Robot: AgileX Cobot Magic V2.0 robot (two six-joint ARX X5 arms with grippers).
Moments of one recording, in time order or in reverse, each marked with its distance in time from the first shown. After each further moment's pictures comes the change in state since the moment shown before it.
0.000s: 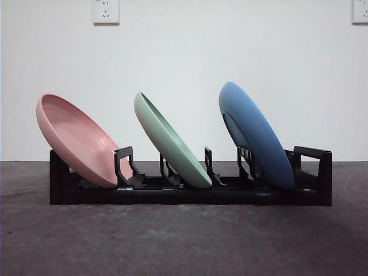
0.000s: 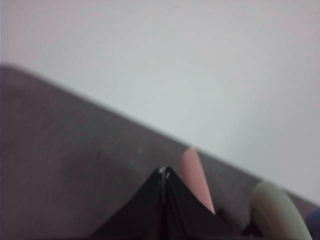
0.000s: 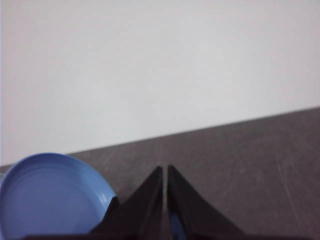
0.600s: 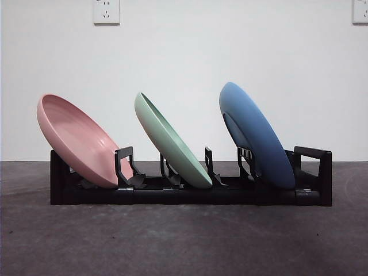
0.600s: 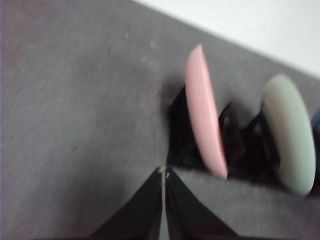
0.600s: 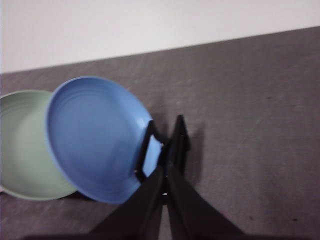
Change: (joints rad) left arm 0.000 0.319 0.414 -0.595 0.130 0.165; right arm 0.000 0.361 0.389 -0.437 -0.212 -0.053
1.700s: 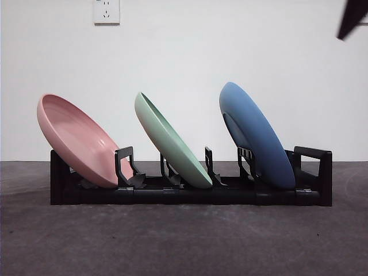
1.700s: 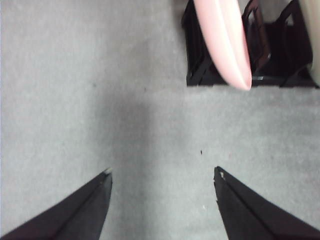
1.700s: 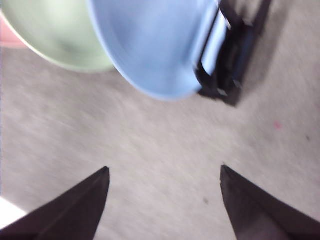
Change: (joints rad) left arm -0.008 0.279 0.291 -0.383 0.001 0.272; right arm 0.215 0.592 0.541 -0.580 -0.059 -0.141
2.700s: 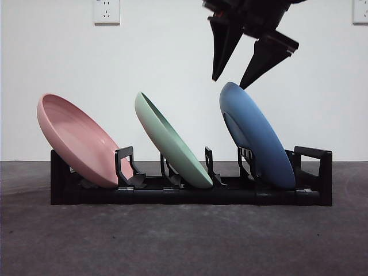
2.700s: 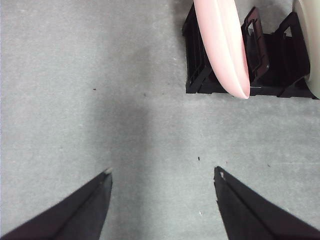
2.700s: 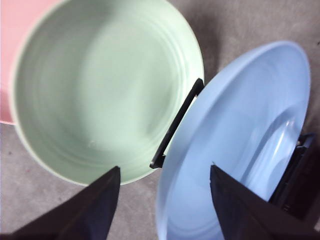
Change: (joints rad) left arm 0.000 0.000 0.000 0.011 0.000 -0.035; right arm 0.208 0.666 0.499 0.095 0.078 0.036
